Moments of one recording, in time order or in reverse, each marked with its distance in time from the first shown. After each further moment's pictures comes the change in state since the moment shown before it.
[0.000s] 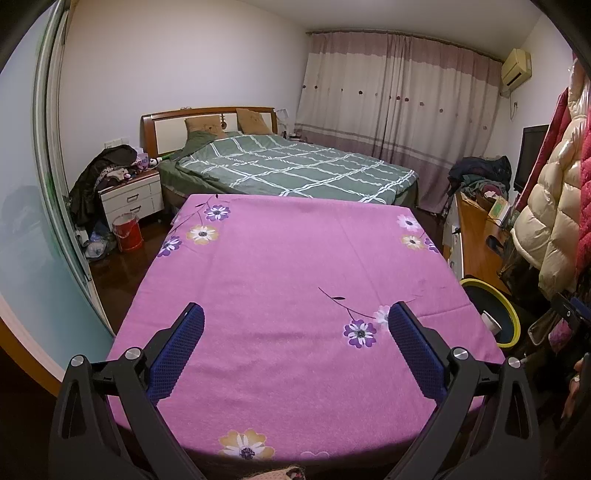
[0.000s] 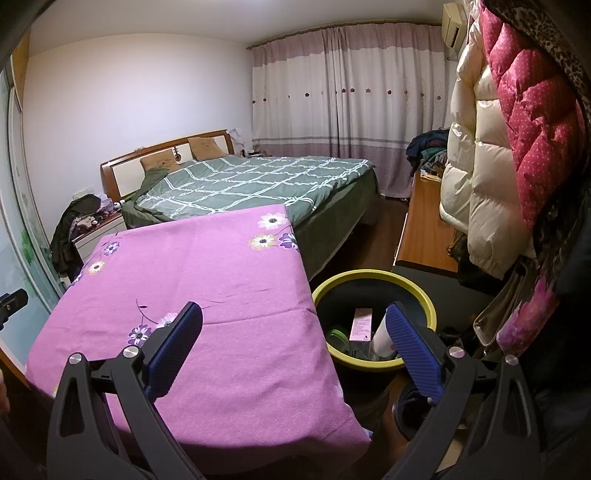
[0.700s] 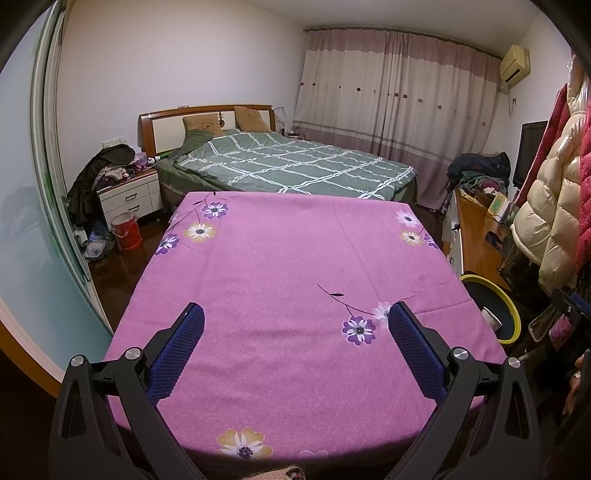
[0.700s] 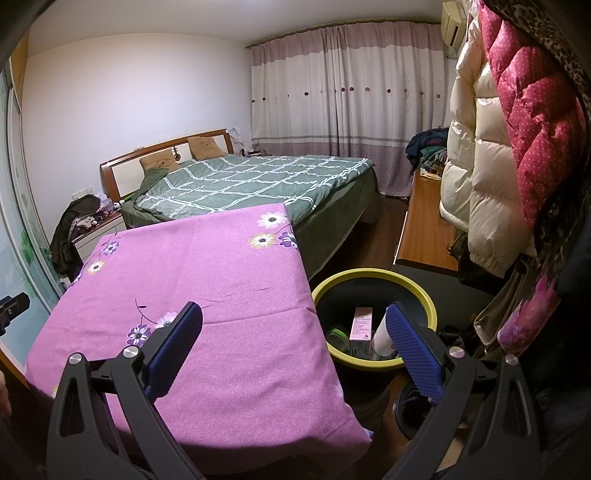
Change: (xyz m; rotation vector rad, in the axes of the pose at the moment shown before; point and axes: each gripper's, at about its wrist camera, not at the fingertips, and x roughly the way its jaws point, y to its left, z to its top) left arm 0.001 -0.002 -0.003 0.004 0.005 0.000; right arm 0.001 0.001 0.000 0.002 0.003 0.001
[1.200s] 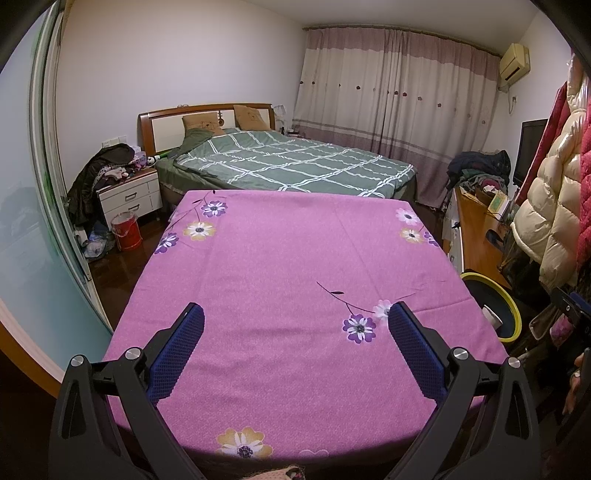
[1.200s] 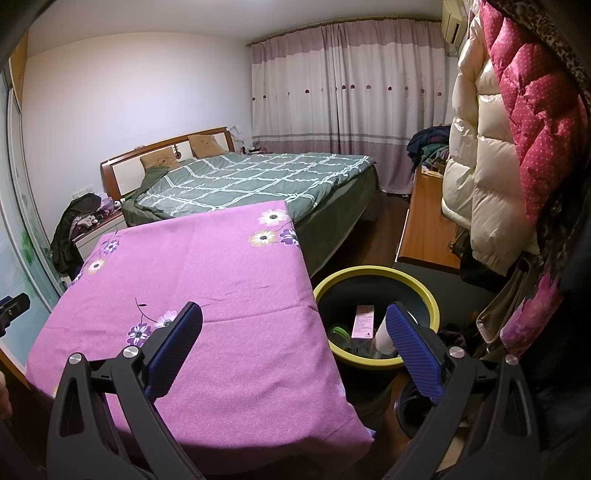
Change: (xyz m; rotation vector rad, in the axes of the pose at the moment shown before) left arm 0.002 -0.002 -0.004 0.004 0.004 0.000; right arm 0.003 0.001 -0.004 0.004 0.007 0.004
